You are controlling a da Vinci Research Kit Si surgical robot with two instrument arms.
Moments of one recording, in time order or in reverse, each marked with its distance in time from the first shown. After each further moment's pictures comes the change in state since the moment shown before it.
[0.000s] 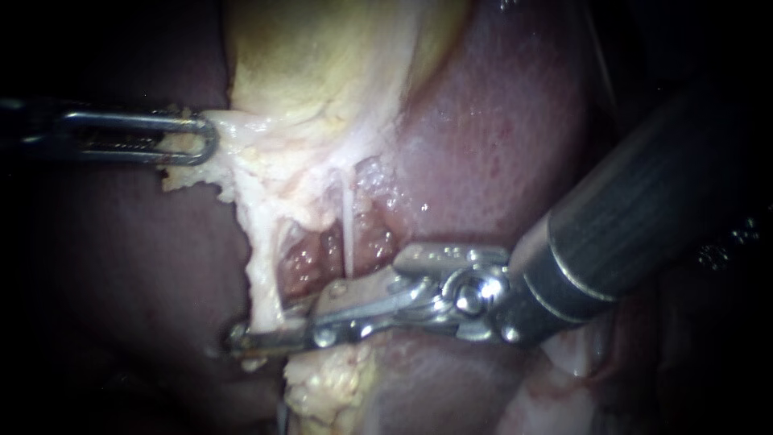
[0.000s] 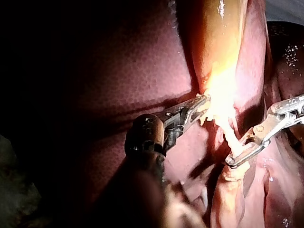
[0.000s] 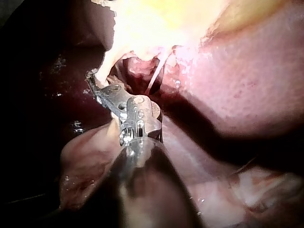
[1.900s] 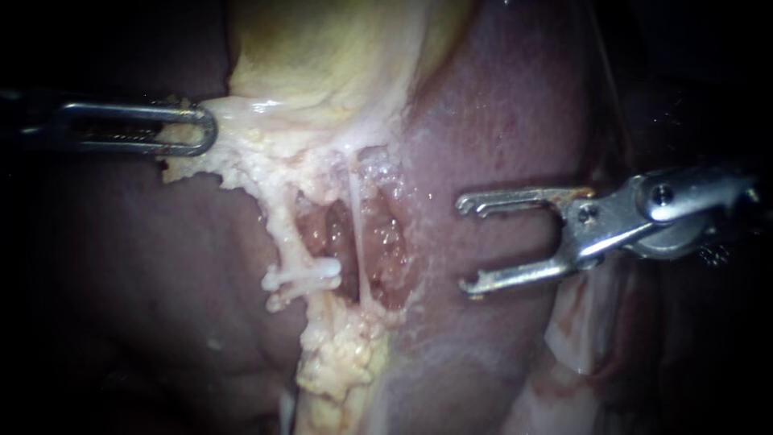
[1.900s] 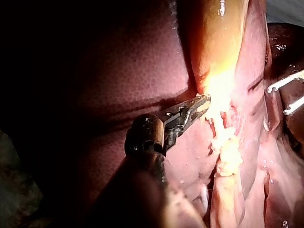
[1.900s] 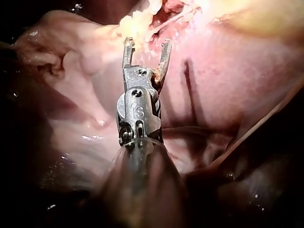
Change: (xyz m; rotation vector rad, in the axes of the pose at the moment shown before) right arm -0.002 0.000 -0.023 -0.220 -0.017 -0.604; left arm 0.000 0.000 0.000 -0.001 0.000 0.001
